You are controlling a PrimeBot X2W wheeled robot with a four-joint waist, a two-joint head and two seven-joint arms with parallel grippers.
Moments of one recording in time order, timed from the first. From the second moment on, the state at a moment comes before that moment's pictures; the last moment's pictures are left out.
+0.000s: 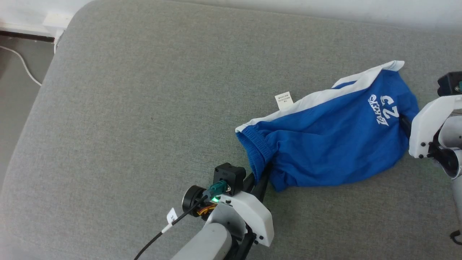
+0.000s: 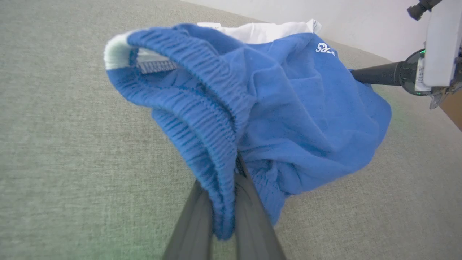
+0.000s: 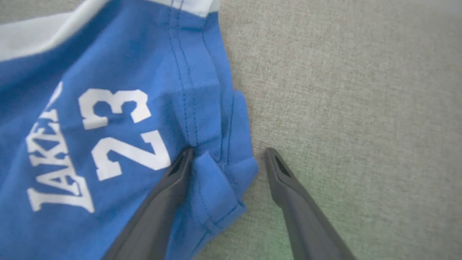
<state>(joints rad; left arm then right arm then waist) -0.35 0.04 -0.71 0.33 -0.52 0.15 -0.07 -0.59 -0.34 0.01 0.59 0.26 0.13 0.56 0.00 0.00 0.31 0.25</state>
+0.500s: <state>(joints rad) -0.35 0.08 -0.68 0.36 -0.54 0.17 -0.08 -0.55 -0.36 0.08 0.66 0.39 0.13 0.45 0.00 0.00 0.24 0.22</state>
